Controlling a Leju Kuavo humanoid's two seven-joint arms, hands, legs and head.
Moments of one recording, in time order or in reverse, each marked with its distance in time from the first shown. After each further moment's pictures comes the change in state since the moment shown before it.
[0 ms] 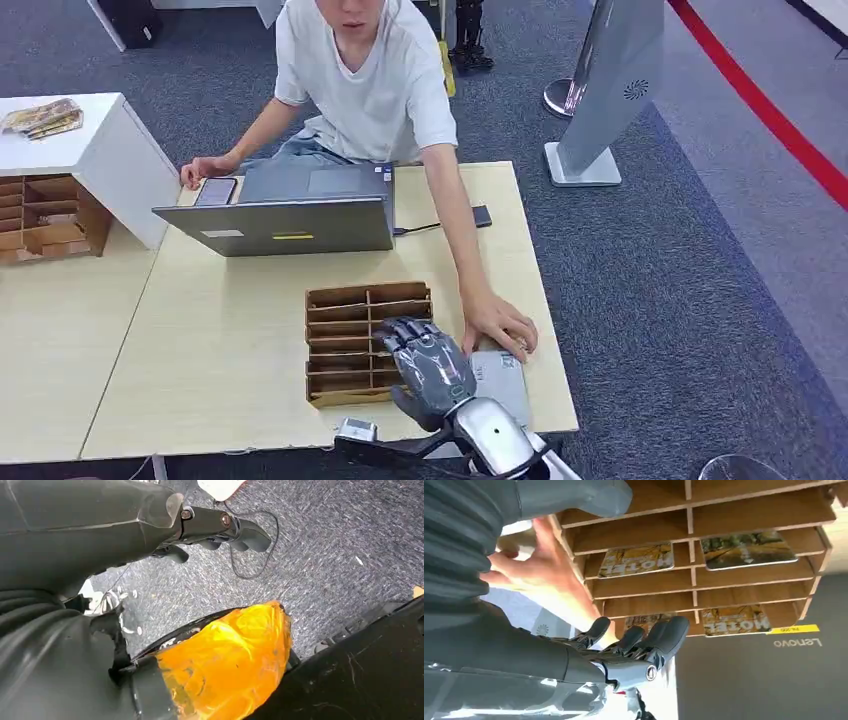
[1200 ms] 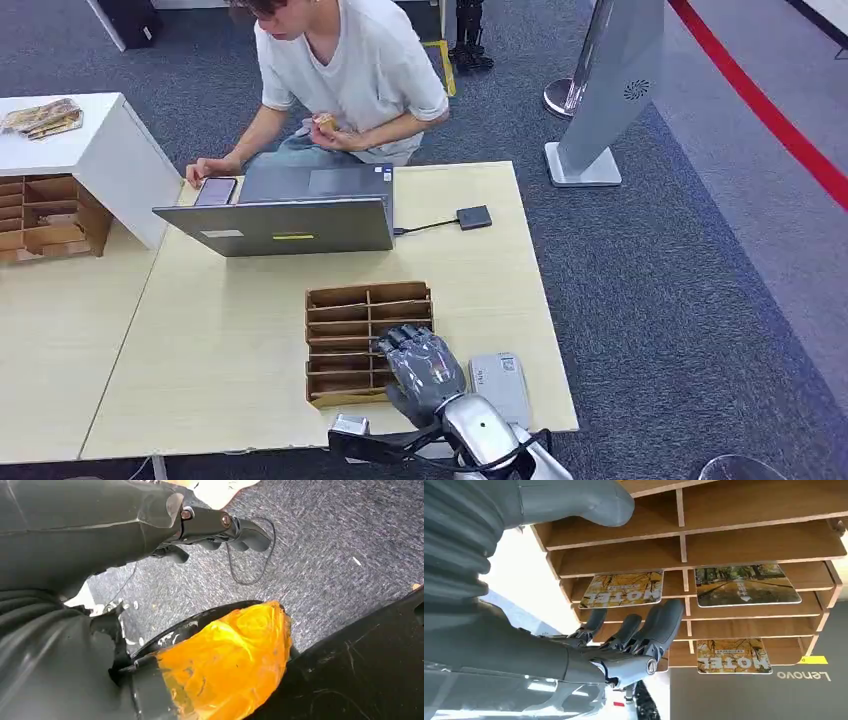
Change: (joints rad) left arm -0.004 0.000 -0.024 0.000 -0.035 -0.011 0.007; right arm -0.040 0.036 0.015 0.110 -0.008 -0.002 0.019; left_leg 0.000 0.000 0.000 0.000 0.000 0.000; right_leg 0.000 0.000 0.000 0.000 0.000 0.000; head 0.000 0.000
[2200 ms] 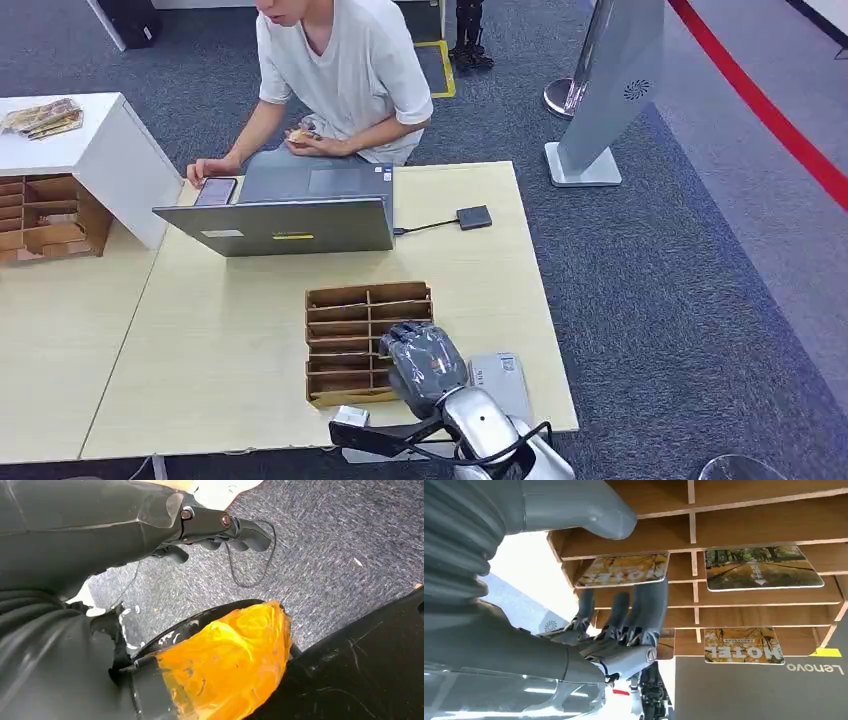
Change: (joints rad) left arm 0.000 0.000 0.000 0.000 -0.021 -0.003 0.007; right arm -0.023 0.000 -0.002 0.005 0.034 0.003 0.019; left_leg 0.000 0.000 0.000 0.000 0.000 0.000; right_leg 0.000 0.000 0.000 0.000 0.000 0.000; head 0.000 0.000
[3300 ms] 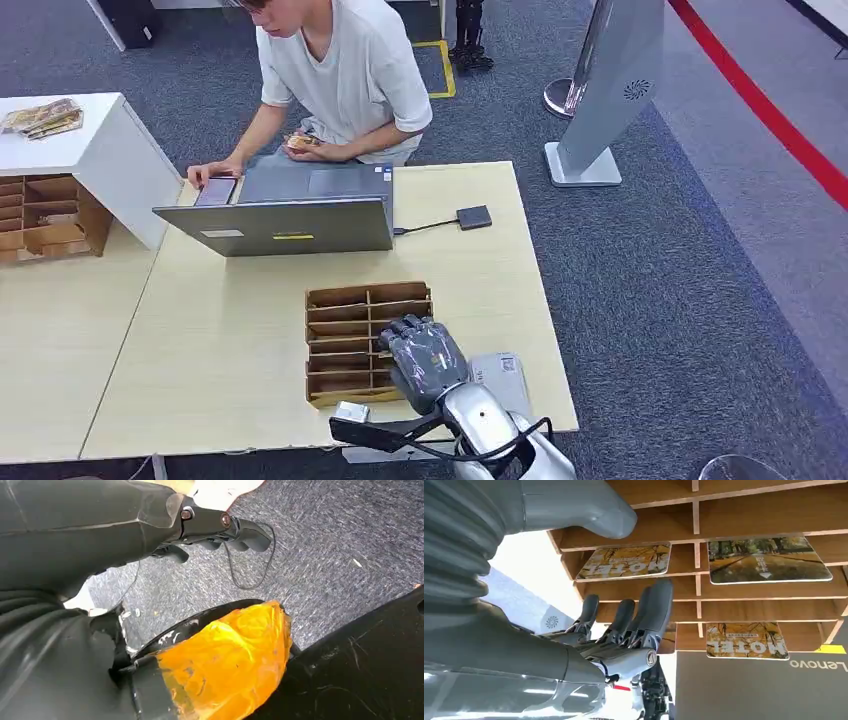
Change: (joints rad) left arm 0.000 0.000 0.000 0.000 -0.016 0.000 0.000; right arm -0.014 0.002 -0.003 0.008 0.012 0.006 0.002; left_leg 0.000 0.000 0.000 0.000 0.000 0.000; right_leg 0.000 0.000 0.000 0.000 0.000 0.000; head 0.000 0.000
